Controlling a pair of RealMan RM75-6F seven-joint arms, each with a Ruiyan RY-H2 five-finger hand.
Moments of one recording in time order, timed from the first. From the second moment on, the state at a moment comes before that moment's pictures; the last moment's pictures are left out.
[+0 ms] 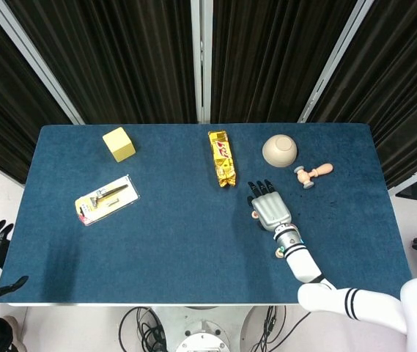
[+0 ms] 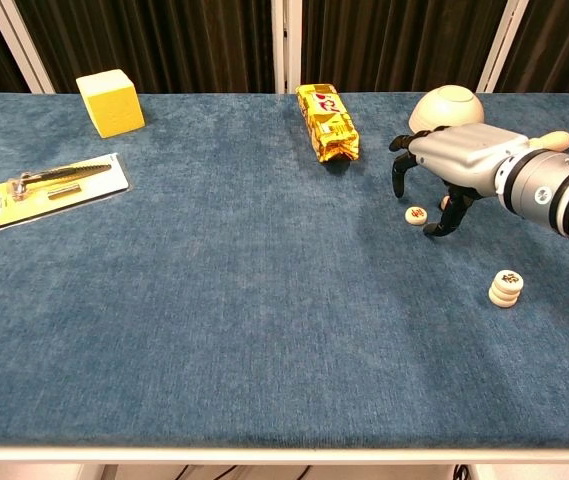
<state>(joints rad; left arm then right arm) 0.01 -1.06 0.01 -1.67 1.55 1.56 0.01 0.77 -1.63 0.18 -1.42 -0.85 0.94 -0.74</state>
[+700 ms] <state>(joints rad) 0.01 -1.06 0.01 -1.66 1.55 1.55 0.02 0.79 -1.65 0.15 -1.40 -0.81 0.96 -0.74</state>
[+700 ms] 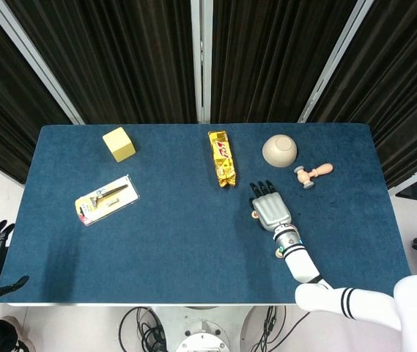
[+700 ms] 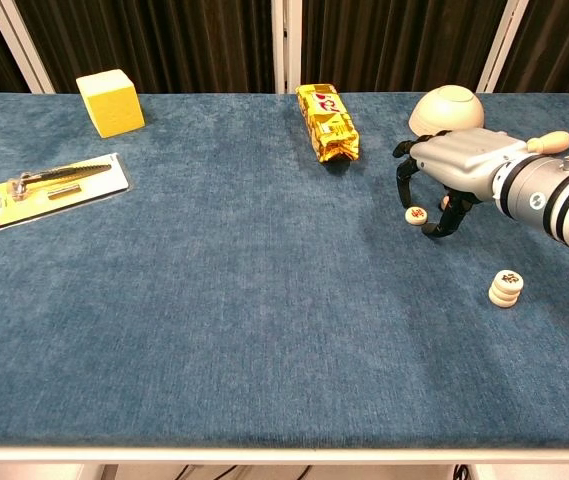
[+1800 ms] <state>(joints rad) 0.00 -1.06 0.01 -1.66 1.55 1.54 0.02 0.78 -1.58 0.12 -1.49 -0.87 1.01 -0.69</state>
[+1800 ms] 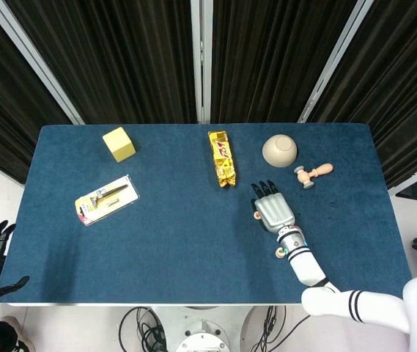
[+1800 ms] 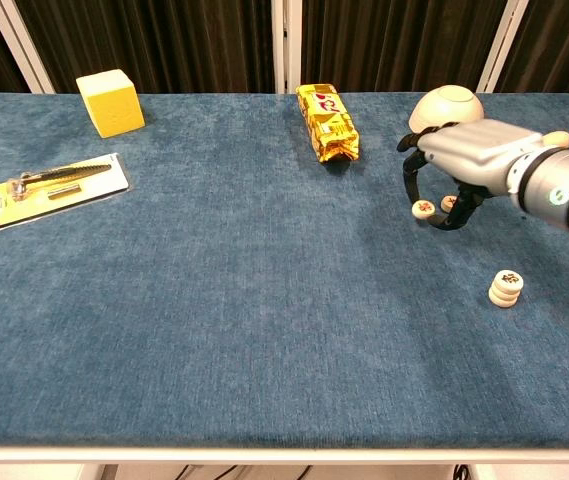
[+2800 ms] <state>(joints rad) 0.00 -1.06 0.01 -1.67 1.55 1.54 0.04 0.55 -1.34 -0.08 -1.75 -1.24 1.15 -0.55</state>
